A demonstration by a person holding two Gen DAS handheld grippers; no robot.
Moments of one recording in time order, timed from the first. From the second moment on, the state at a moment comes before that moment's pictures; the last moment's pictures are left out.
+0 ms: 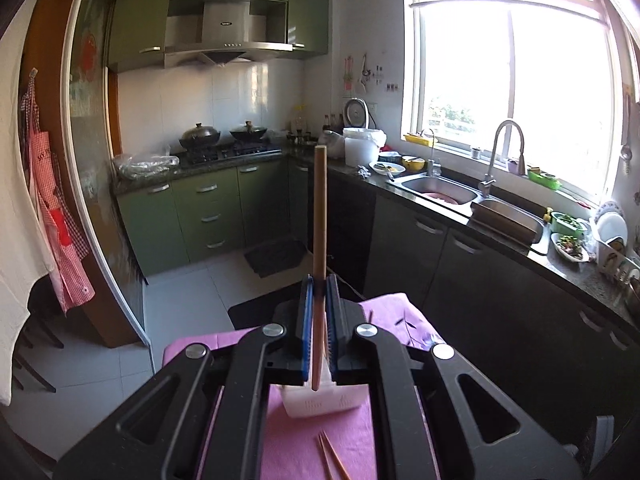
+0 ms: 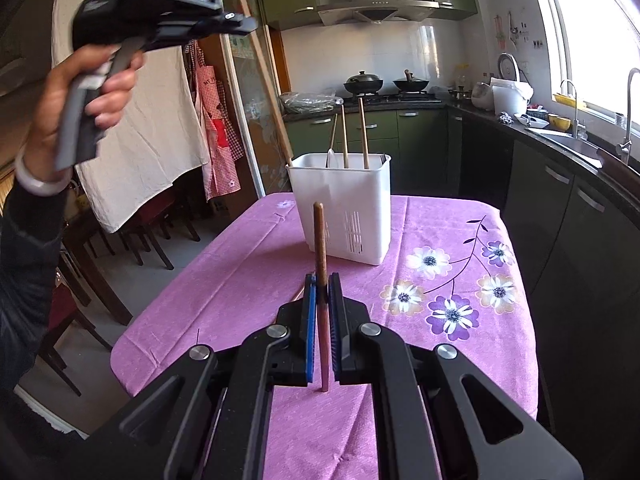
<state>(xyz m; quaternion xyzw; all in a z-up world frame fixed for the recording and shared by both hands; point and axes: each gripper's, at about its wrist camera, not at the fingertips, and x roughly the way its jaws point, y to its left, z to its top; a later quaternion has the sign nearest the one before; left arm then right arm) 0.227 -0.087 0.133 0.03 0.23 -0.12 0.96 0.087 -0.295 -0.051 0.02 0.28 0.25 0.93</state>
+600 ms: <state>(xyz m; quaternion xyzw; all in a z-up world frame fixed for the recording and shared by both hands) 0.303 -0.085 0.036 0.02 0.34 -0.10 0.93 0.106 -0.299 -0.037 0.04 0.27 0.26 0.93</state>
